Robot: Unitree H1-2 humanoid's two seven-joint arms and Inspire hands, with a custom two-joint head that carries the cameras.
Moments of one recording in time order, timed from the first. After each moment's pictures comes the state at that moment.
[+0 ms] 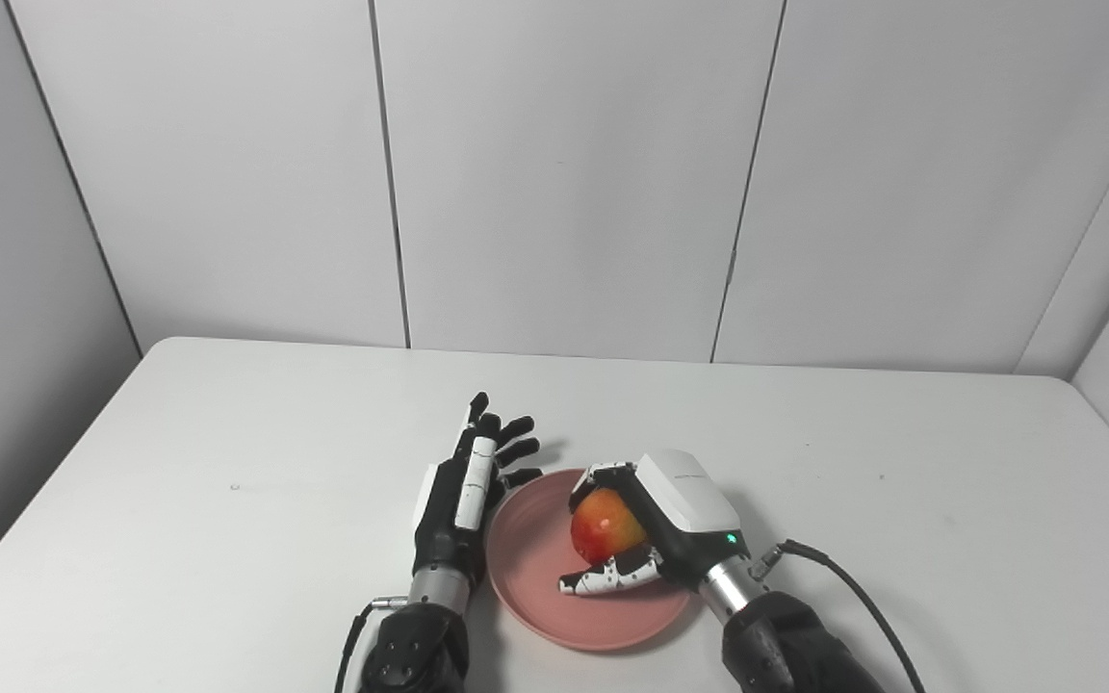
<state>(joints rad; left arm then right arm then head) -0.33 -0.15 0.03 0.35 -0.08 -0.02 0.03 -0.44 -0.16 0.44 0.30 -0.77 -0.10 -0.04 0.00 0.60</state>
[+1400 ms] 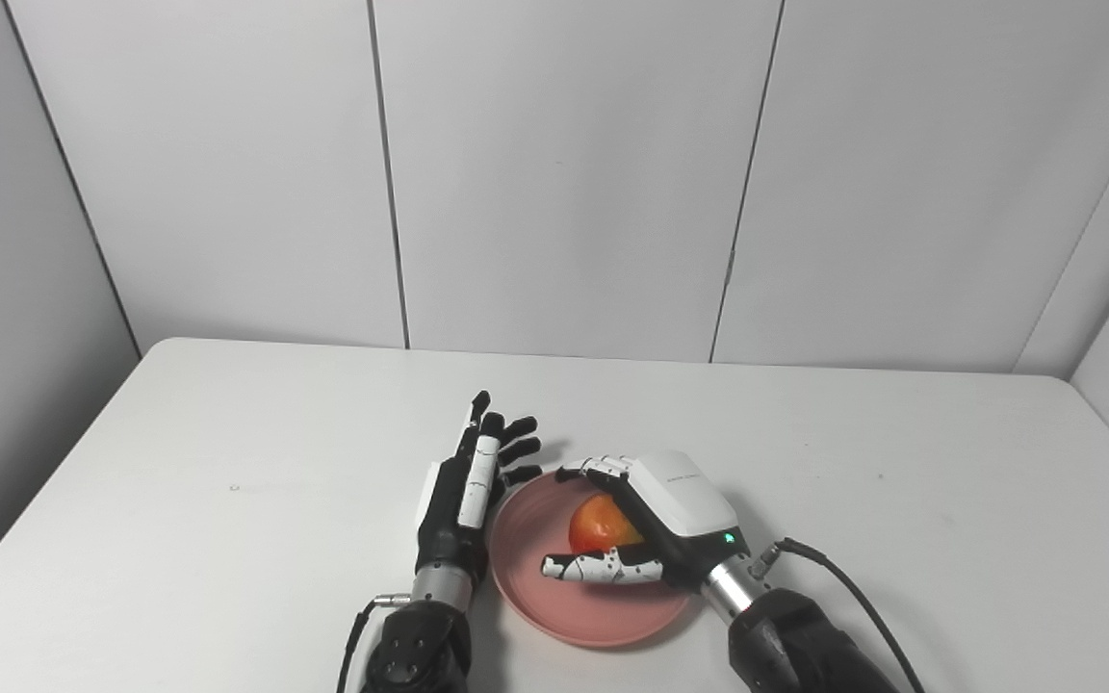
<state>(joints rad) -0.34 -0.15 0.02 0.37 -0.06 -0.03 0.04 -0.45 -0.19 0.47 0.28 -0.80 -0.12 -0.03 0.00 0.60</state>
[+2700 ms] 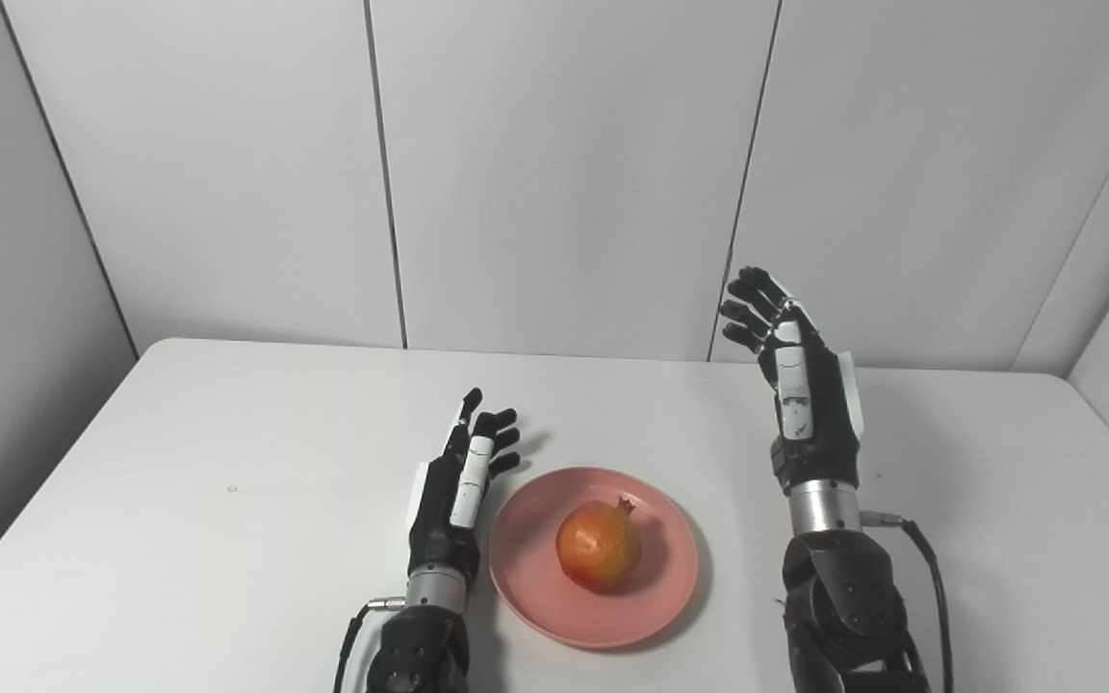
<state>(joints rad) -0.34 -0.16 0.02 0.40 0.00 -0.21 0.11 -0.44 0.05 -0.05 0.18 0.06 -0.10 -0.09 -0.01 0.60</state>
